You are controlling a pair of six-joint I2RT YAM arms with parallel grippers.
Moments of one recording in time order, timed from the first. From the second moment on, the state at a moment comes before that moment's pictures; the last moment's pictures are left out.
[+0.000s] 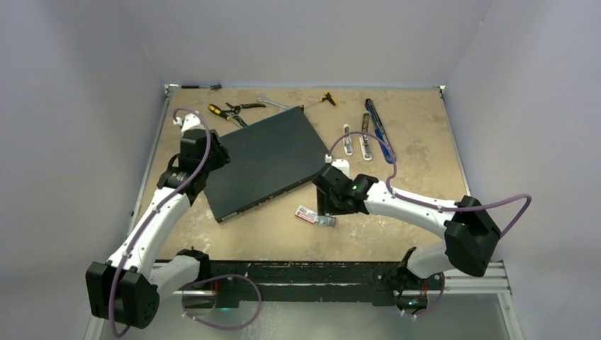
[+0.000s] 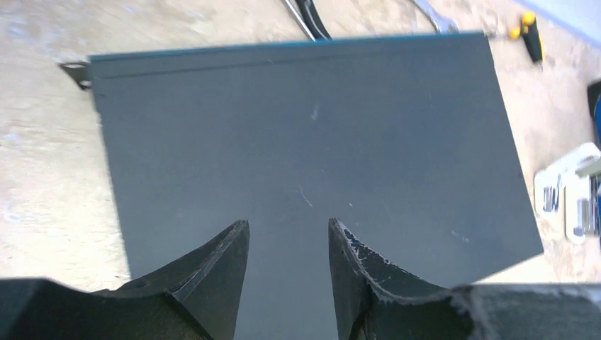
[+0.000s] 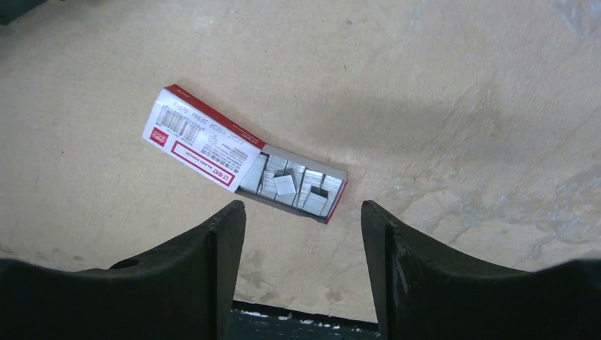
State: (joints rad) left arm -0.21 1.03 0.84 -0.36 -0.24 -0.53; right arm 0.92 1.42 0.94 -0.70 0.27 0.82
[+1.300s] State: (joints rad) left arm -0.29 1.17 0.85 -0.30 0.00 -0.56; right arm 0.85 1.29 0.73 -0.40 -0.31 -0.59
